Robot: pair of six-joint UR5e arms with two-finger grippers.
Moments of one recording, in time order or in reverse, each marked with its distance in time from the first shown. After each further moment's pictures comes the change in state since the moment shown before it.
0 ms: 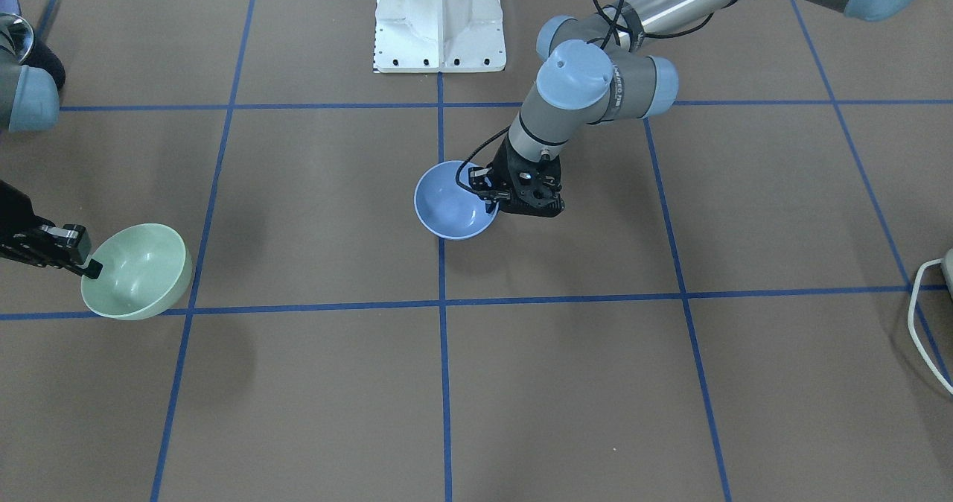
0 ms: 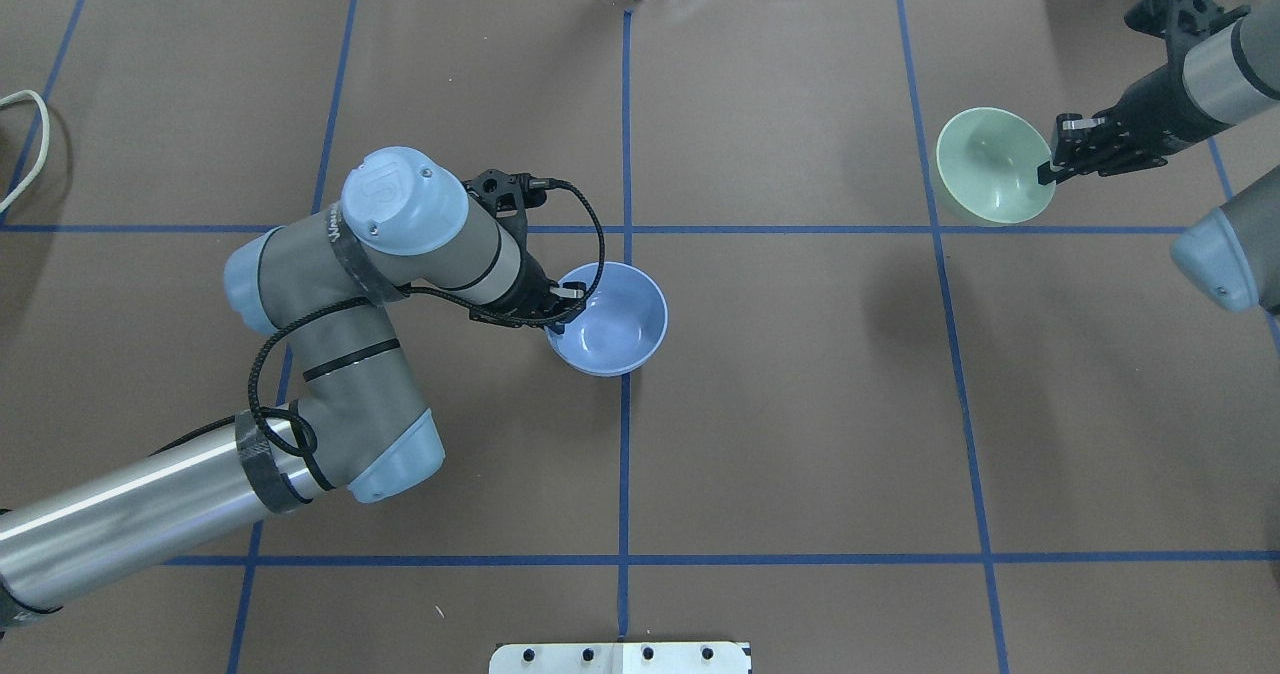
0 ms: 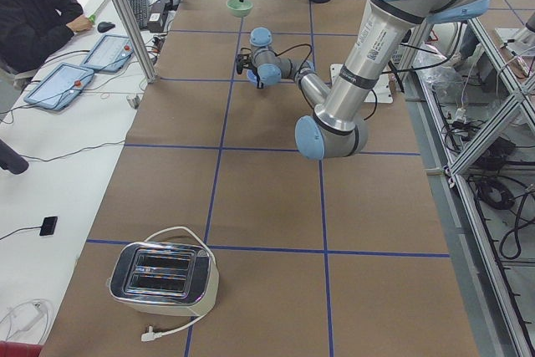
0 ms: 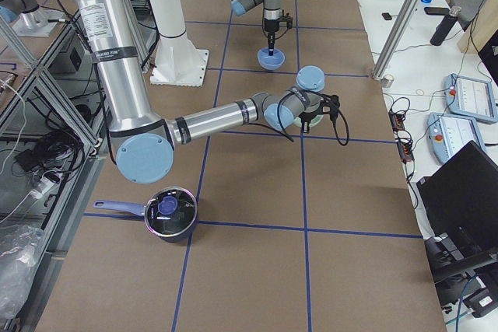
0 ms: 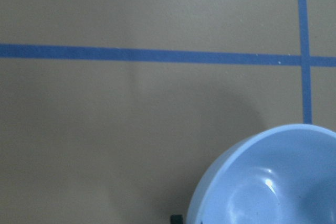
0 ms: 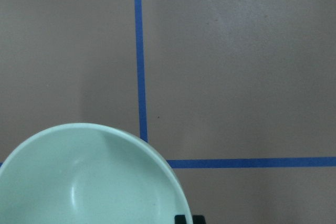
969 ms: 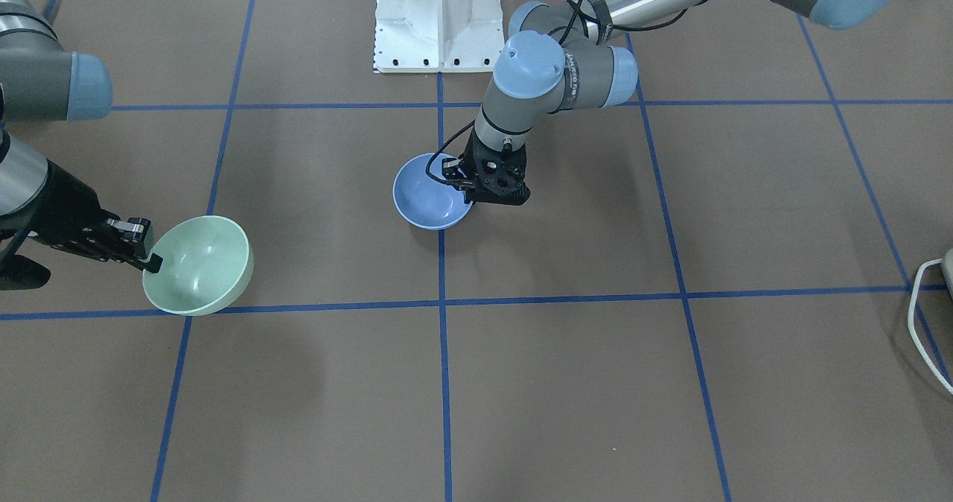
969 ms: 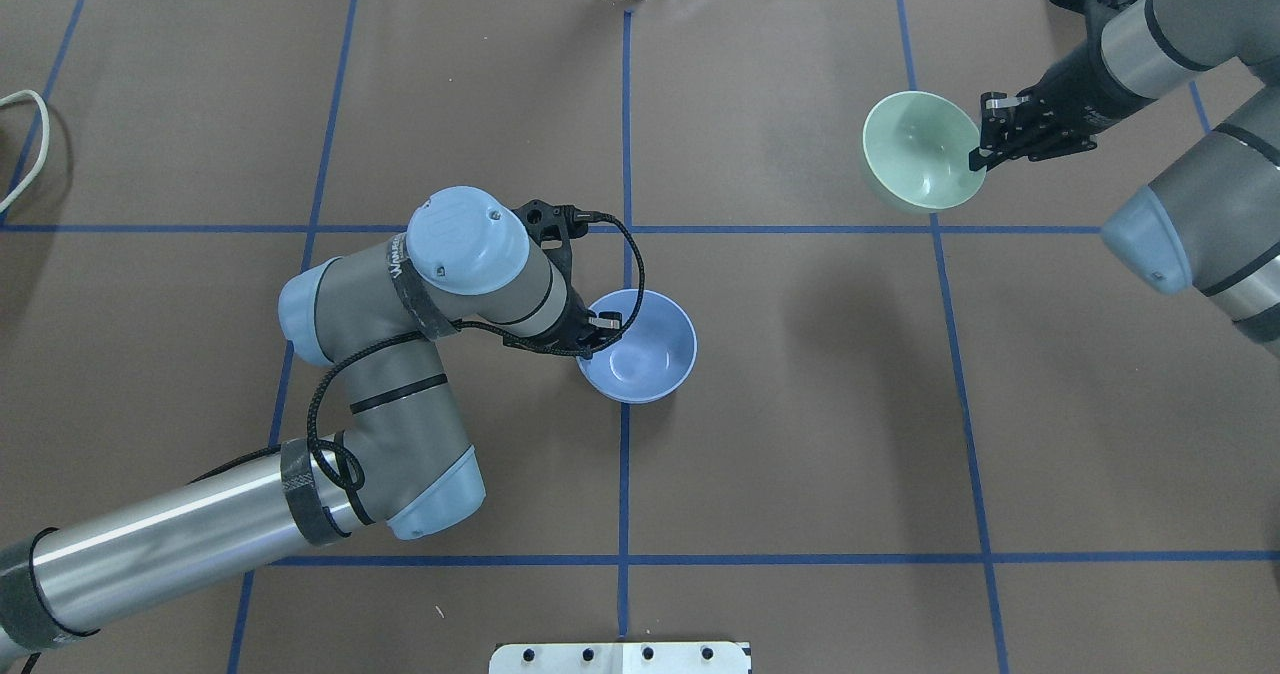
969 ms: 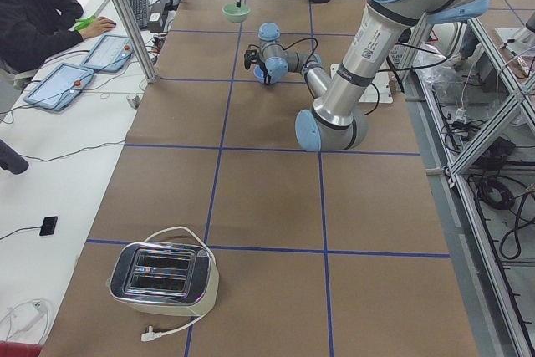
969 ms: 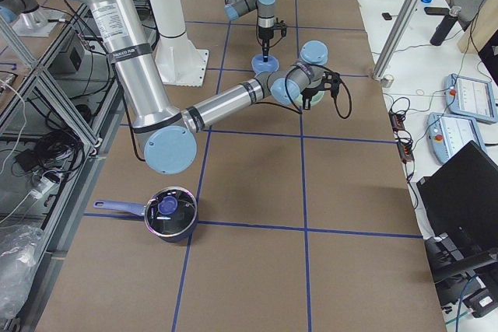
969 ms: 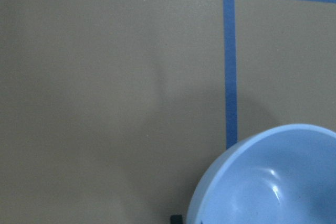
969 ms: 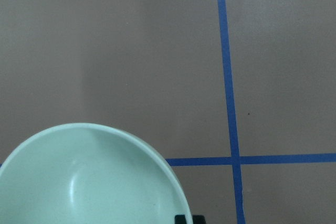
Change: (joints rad) left arm 0.056 -0.028 0.024 0.033 0.060 0.001; right arm -0.059 0.096 0.029 -0.090 -0.008 0.060
